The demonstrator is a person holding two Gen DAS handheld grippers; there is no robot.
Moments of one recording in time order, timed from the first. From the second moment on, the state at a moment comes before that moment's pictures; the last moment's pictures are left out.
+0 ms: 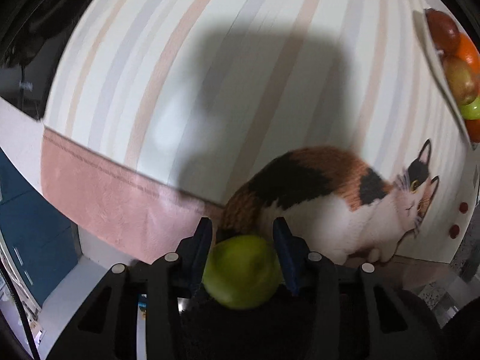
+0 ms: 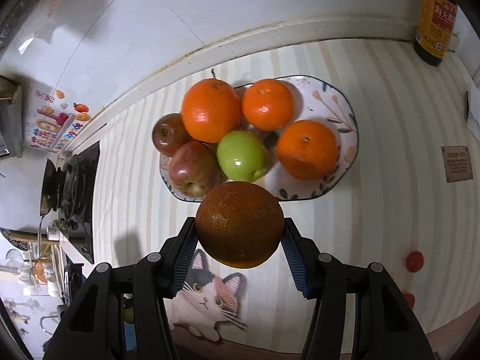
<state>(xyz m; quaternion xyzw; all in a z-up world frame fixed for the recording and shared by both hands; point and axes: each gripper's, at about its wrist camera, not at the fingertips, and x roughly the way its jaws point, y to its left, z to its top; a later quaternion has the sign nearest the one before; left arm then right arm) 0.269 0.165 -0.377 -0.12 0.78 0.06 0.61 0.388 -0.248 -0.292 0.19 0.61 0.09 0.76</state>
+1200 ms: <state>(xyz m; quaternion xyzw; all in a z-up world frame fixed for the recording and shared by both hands) 0.333 0.058 -0.354 -0.10 0.75 -0.01 0.66 0.401 -0.276 -0.295 0.22 0.60 0.06 0.76</state>
